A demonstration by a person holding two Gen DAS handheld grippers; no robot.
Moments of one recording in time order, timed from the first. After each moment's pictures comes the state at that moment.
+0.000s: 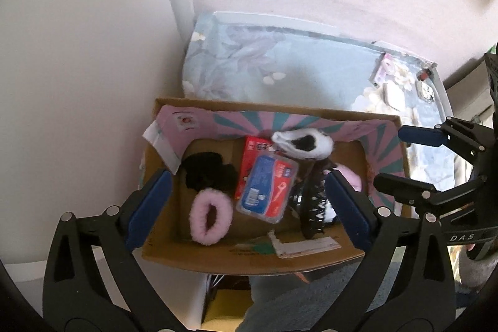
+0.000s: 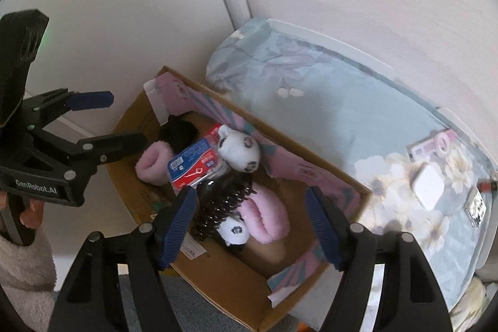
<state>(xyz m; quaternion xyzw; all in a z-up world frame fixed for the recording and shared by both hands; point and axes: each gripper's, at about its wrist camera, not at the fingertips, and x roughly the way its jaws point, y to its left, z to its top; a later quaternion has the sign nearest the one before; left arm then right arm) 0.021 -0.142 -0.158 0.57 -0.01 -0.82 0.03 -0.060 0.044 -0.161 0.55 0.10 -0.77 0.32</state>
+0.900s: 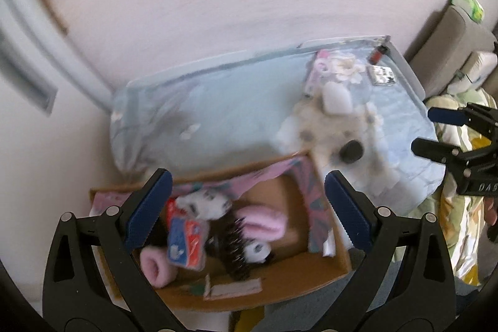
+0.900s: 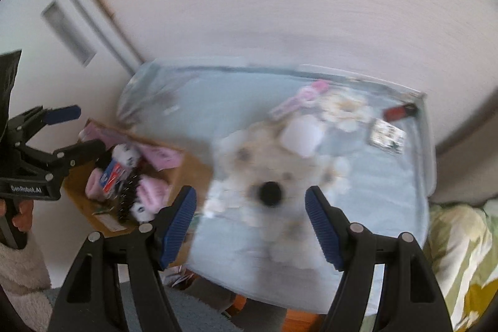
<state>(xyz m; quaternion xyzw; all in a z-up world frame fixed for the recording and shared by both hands) -0.027 0.017 -0.144 0.54 -0.12 -0.83 -0.05 -0.069 0.235 -0.125 0.53 0.00 -0.83 0.16</state>
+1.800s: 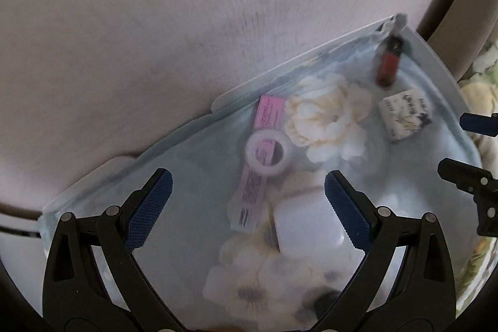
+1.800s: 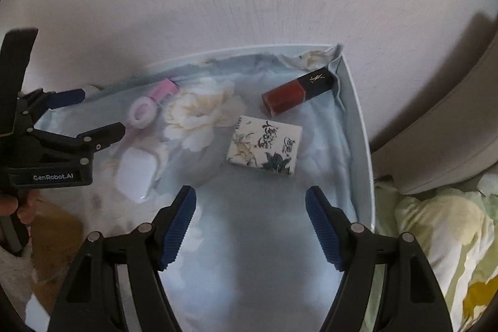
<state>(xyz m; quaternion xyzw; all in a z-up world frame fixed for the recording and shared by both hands) -0.214 0.185 -0.300 0.54 -0.22 -0.80 -0.11 -0.178 0.374 -0.234 0.57 -0.04 -0.82 0.04</state>
